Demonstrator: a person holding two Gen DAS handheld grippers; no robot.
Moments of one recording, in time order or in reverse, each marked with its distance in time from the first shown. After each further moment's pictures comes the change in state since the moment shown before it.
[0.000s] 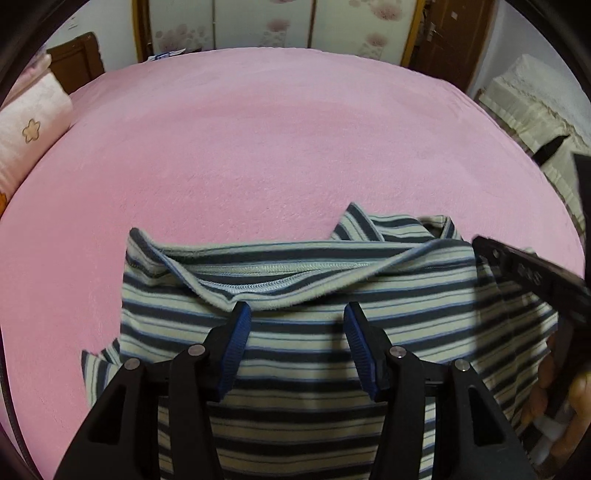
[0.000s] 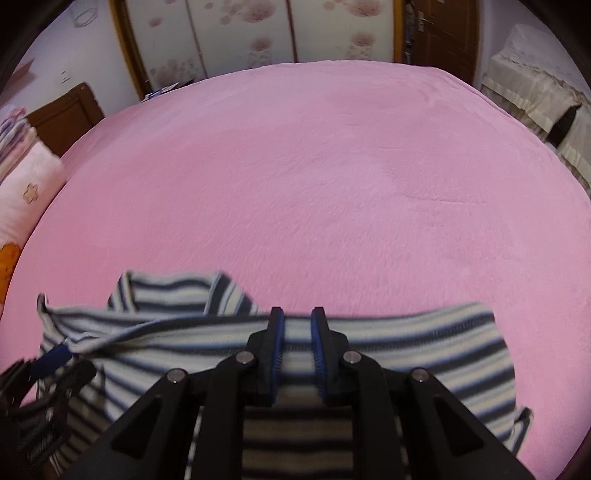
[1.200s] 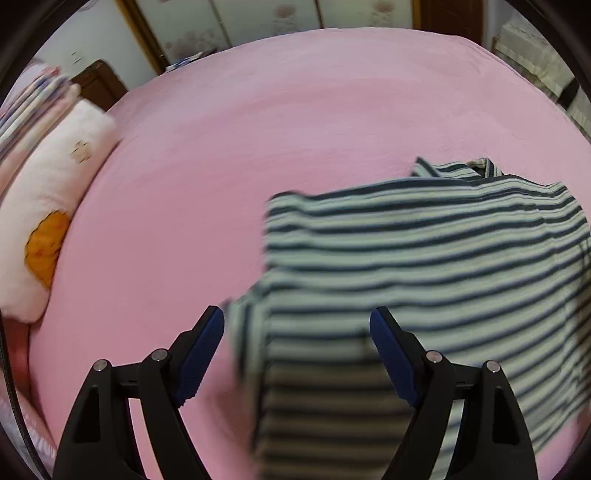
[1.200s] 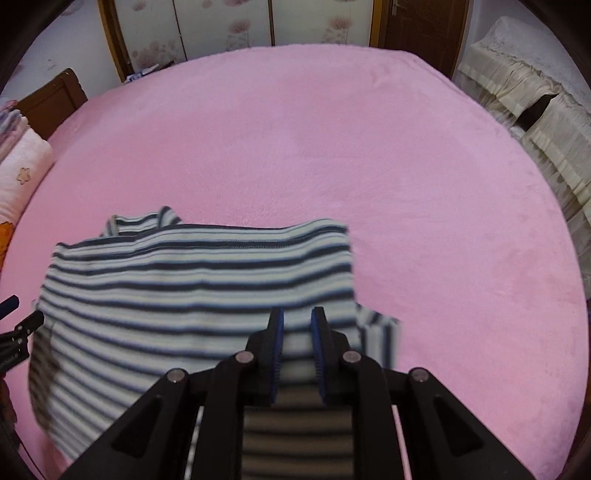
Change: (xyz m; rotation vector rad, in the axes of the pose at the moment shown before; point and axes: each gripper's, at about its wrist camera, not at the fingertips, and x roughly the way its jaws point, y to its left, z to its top) left arm -0.081 0.064 -0.024 0.124 0.087 0.240; right arm -0.102 -0.048 -0.032 -0.018 0.089 -0.083
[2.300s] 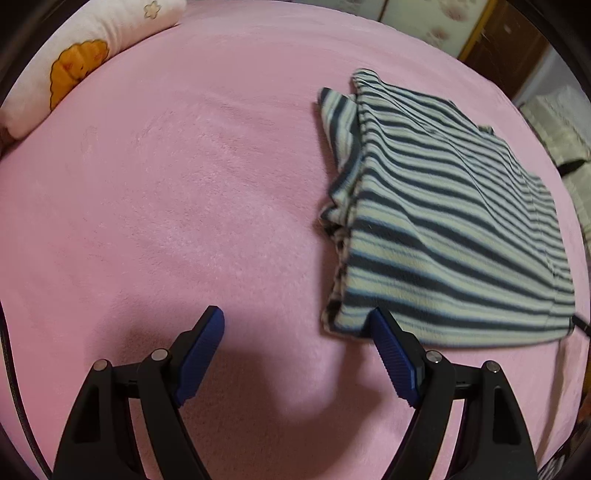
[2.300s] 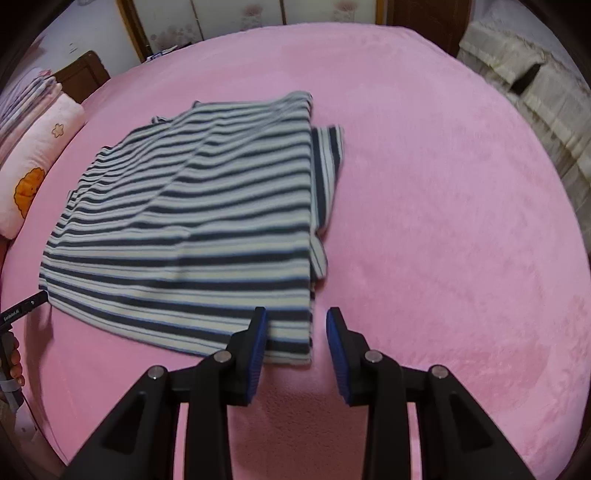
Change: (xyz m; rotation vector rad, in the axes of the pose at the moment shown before) left arm 0.001 0.090 -0.212 -0.332 0.079 -0.236; right arm -0.049 -0.046 -0.166 -0.008 0.087 0.082
